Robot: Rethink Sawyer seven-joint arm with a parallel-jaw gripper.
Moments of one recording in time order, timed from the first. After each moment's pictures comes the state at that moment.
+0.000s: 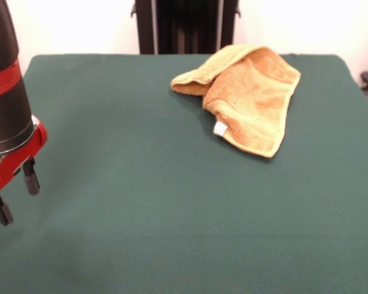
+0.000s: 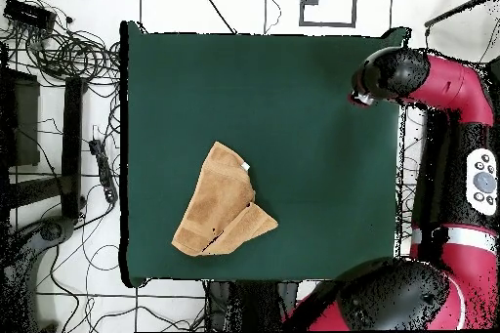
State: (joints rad) arm -0.64 -0.24 0.52 0.78 -0.59 1.12 0.28
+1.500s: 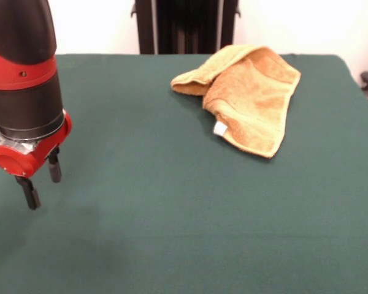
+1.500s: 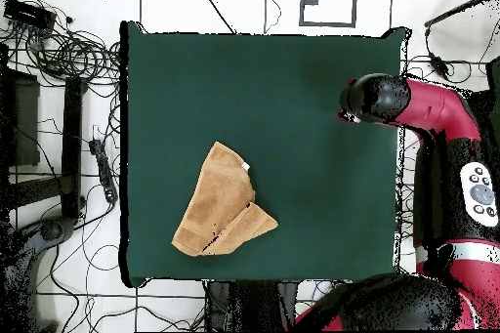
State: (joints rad) arm -0.64 -0.31 0.43 1.01 -0.54 0.93 0.28
